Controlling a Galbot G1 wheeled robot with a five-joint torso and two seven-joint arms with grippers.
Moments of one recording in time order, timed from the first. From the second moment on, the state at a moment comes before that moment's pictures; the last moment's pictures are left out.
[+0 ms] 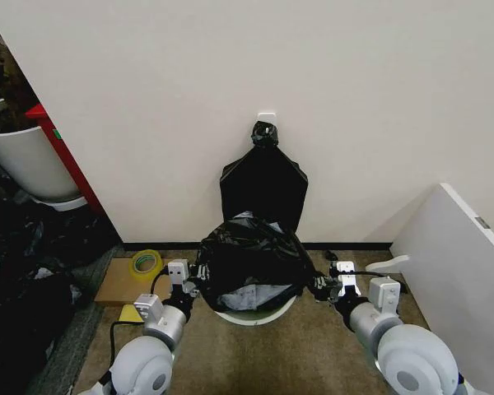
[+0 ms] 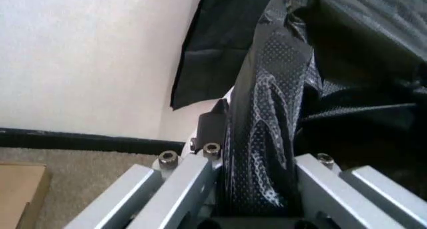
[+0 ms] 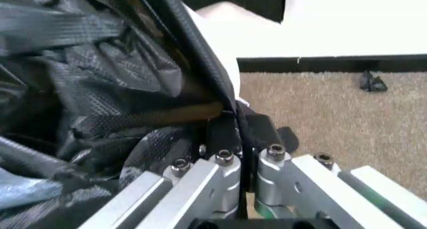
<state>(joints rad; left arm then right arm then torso) 1.37 -0.96 -0.14 -2.11 -0.78 -0.01 -0.30 -1.42 0.91 0.33 2.32 0.99 -0.60 0.45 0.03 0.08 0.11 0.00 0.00</state>
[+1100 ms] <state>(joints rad) 1.33 -0.98 -0.13 -2.08 -0.82 0.07 -0.41 -1.70 0.95 0.61 2.43 0.97 -0.49 0.23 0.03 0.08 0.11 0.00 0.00</state>
